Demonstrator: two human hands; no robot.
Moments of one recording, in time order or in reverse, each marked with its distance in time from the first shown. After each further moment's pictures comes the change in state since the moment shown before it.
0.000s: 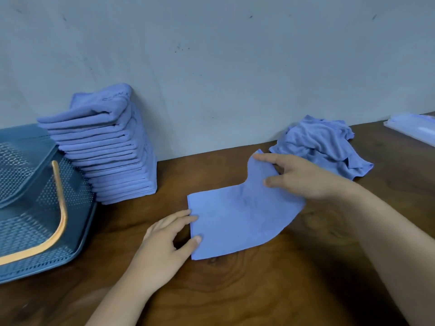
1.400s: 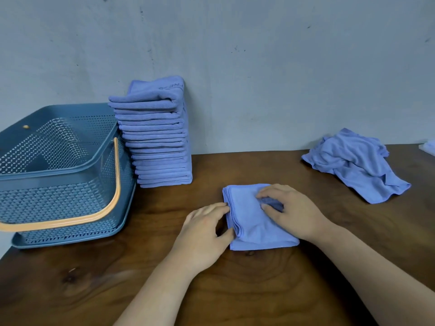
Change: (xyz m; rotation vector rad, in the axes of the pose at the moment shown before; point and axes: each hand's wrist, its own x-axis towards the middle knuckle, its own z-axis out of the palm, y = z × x) left_hand 0.002 -0.011 -0.002 0.026 0.008 0.035; right_hand 0.025 0.000 0.124 -0.237 0.236 -0.357
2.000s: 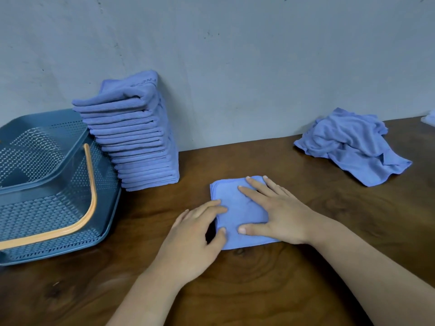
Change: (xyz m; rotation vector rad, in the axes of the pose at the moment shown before) left_hand -0.009 0.012 -0.001 0.078 -0.022 0.096; right_hand -0.012 -0.013 -0.004 -0.070 -0.394 0.094
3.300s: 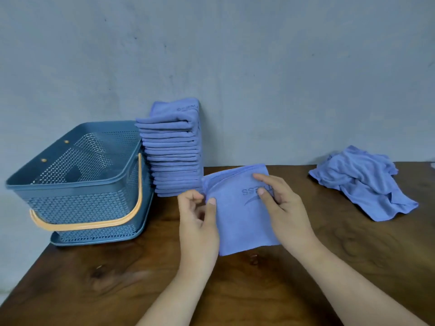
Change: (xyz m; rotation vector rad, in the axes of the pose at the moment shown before) left_hand -0.006 0.035 -0.024 -0.975 0.772 -0.209; right_hand -0.005 -0.083 -0.017 0.767 0.685 -0.175
